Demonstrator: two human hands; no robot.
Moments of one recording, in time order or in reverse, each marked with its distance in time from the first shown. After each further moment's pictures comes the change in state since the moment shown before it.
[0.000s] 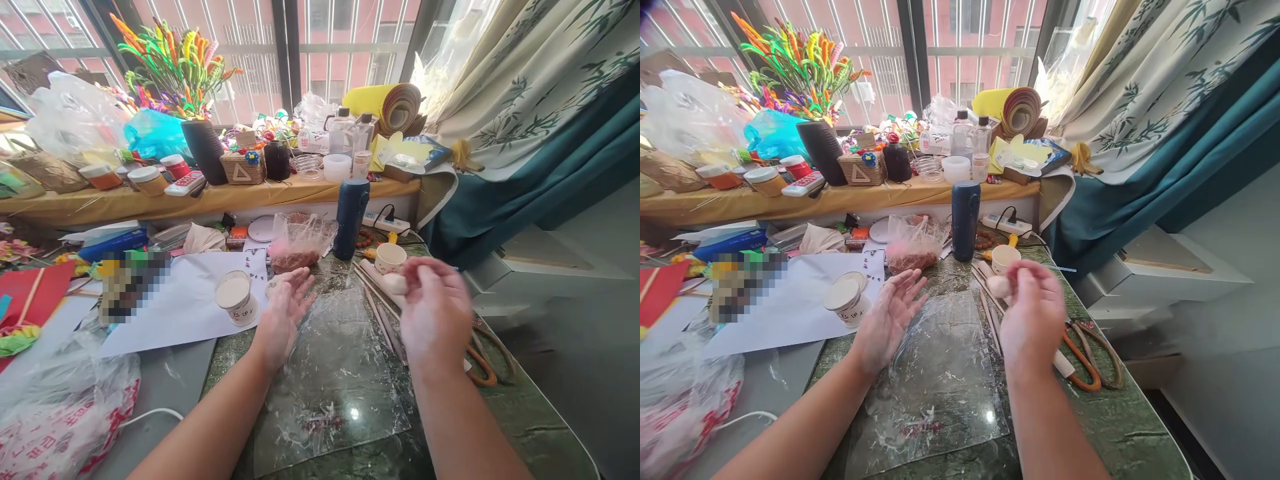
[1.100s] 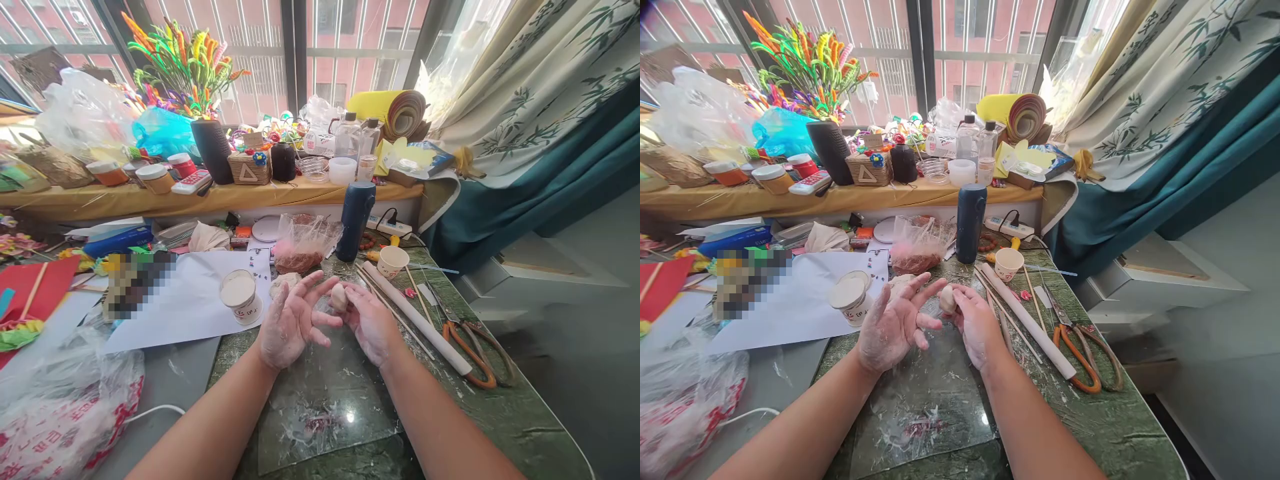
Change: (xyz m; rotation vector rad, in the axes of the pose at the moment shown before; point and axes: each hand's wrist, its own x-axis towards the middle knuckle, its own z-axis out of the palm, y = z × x) left_hand -0.006 0.019 0.002 -0.248 -0.364 -0.323; right_hand -0.028 0.049 0.013 -0.129 -0.392 0.486
